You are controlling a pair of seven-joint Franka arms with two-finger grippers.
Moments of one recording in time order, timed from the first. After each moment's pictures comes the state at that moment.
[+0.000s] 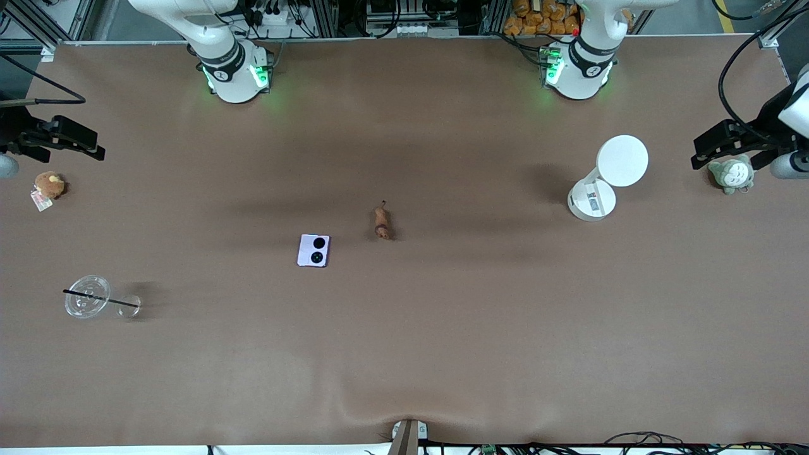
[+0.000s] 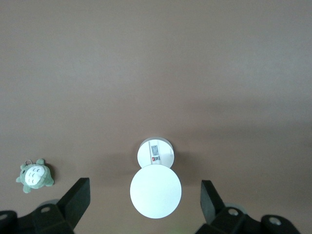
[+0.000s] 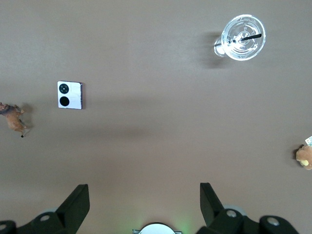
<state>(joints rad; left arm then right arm) -0.04 0.02 -0.02 -1.53 0.01 1.55 -0.05 0.03 0.01 -0.06 -1.51 0.04 1.41 -0.05</state>
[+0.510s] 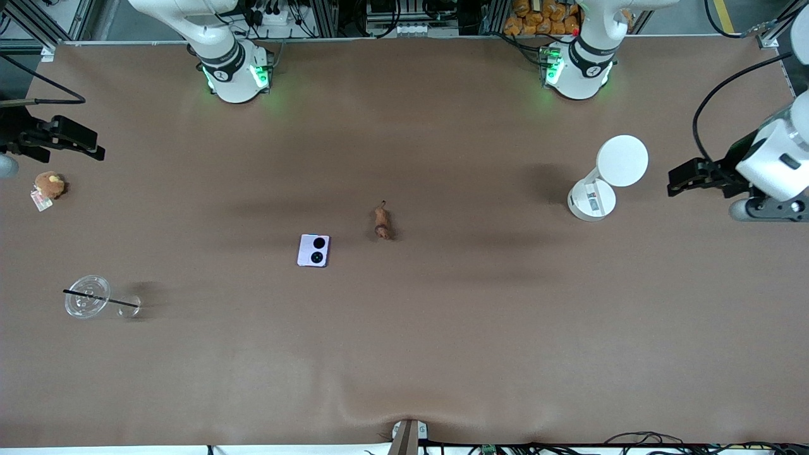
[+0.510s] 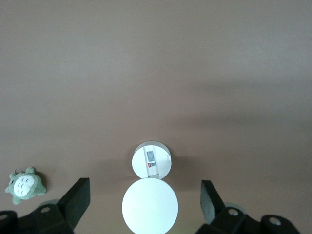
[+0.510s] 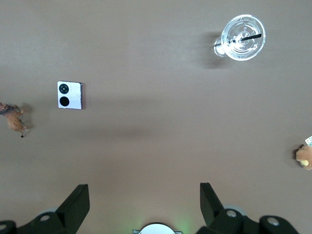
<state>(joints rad) -0.08 0.14 -0.02 -1.50 0.01 1.59 -0.05 0.03 0.01 -0.06 -1.51 0.04 1.41 -0.05</state>
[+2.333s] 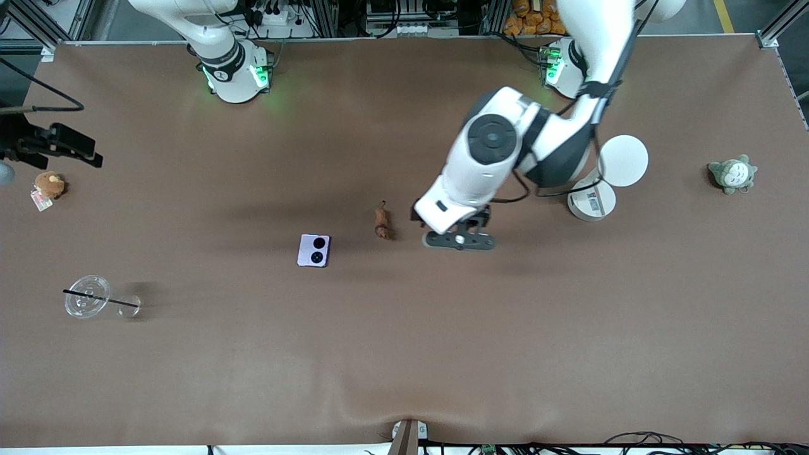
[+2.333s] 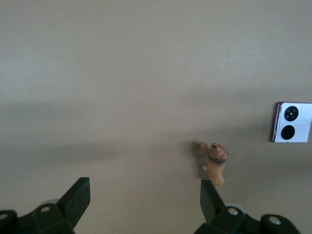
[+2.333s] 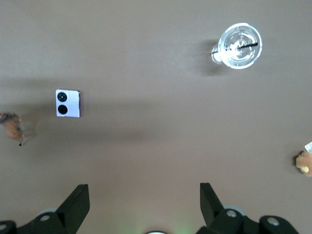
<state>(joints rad) -0.66 0.53 -0.03 -1.45 -0.10 2.05 -0.62 0.02 0.04 -0.07 -1.51 0.03 1.47 -0.05</state>
